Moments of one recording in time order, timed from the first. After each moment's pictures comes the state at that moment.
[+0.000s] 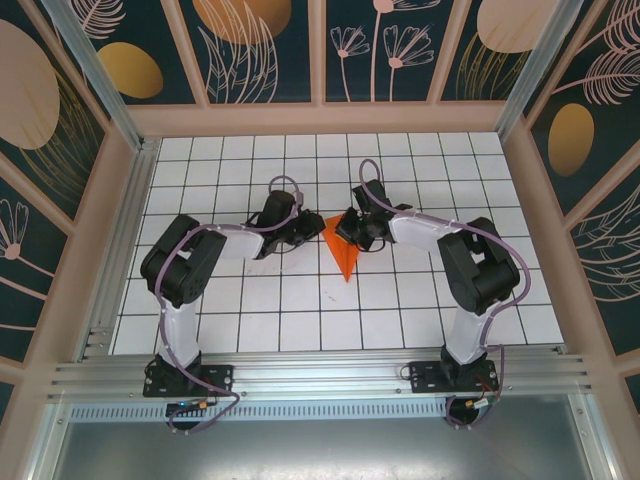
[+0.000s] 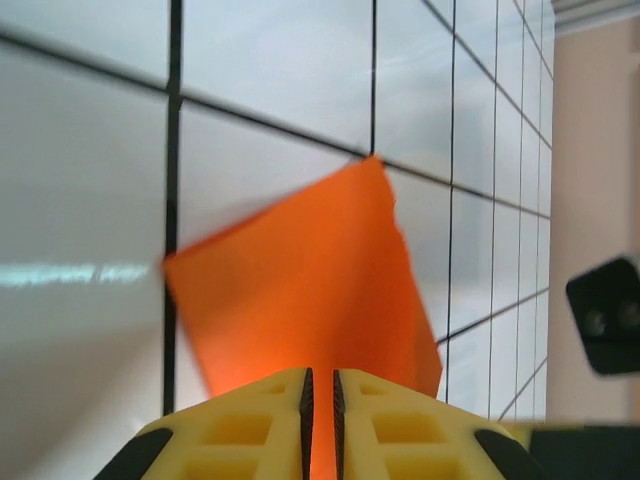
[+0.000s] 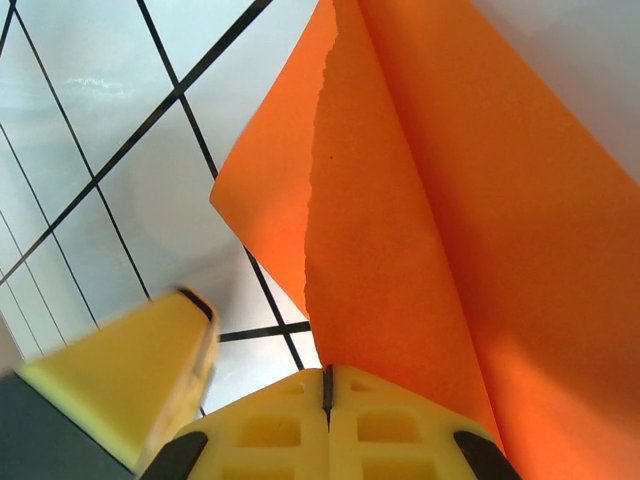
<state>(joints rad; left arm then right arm) -0.55 1.99 1.03 0.35 0.38 -1.01 0.54 1.82 1.09 -0.24 -0.28 1.06</state>
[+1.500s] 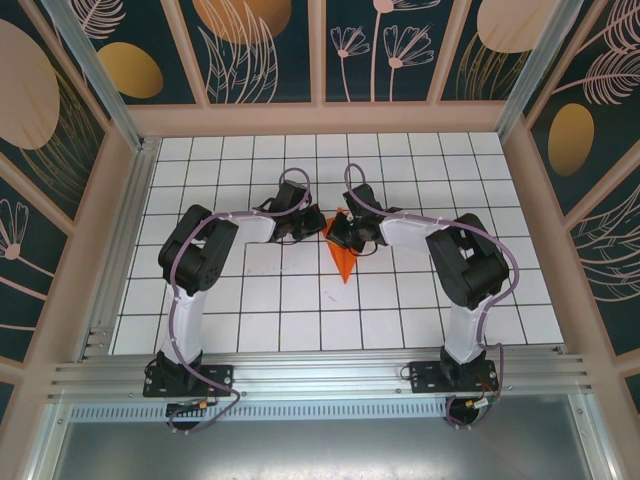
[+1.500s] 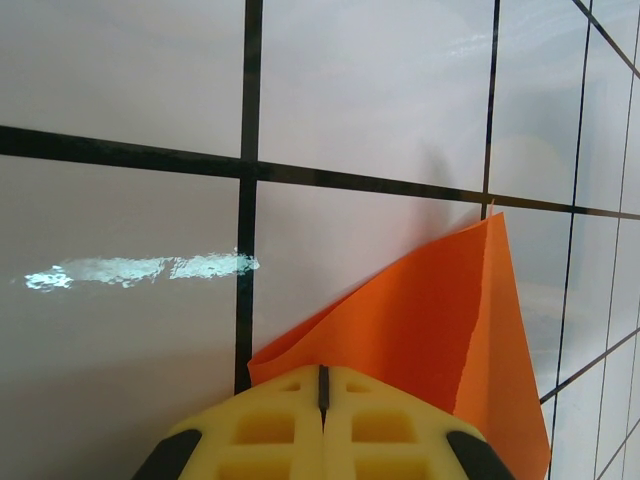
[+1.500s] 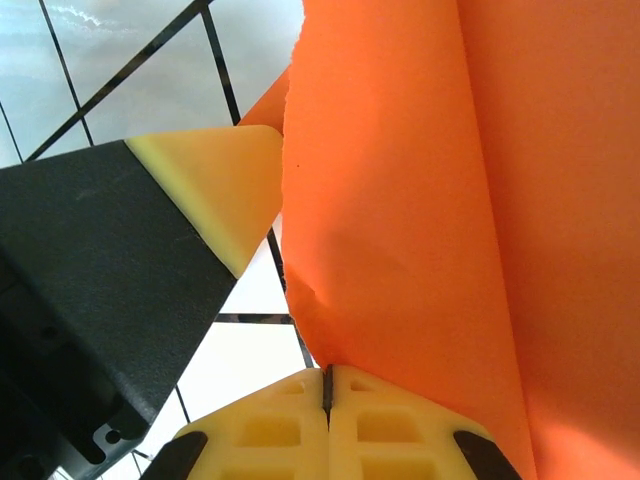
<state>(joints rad) -0.55 2.12 1.24 0.07 0.33 -0.90 0.58 1.88 1.11 -0.18 -0.32 0.96</state>
